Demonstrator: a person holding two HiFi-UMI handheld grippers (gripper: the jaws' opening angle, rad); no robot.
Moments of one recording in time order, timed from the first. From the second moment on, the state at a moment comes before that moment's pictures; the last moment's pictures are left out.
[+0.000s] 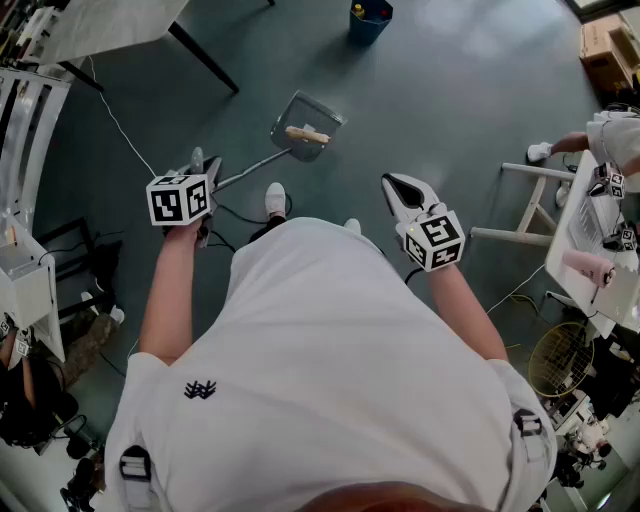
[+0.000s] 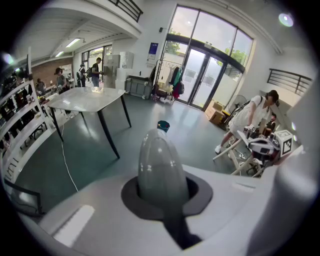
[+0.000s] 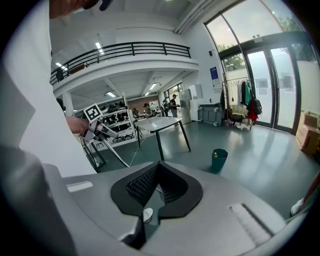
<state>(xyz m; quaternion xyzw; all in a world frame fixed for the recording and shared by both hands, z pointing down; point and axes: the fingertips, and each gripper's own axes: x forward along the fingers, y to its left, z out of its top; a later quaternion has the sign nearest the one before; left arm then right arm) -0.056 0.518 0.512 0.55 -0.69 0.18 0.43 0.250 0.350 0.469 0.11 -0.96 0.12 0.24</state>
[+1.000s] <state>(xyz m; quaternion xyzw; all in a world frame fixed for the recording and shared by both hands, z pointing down) -0.231 0.369 0.509 0.62 -0.64 0.20 0.39 0.083 0.285 0.461 0.21 -0.94 0.16 0.21</state>
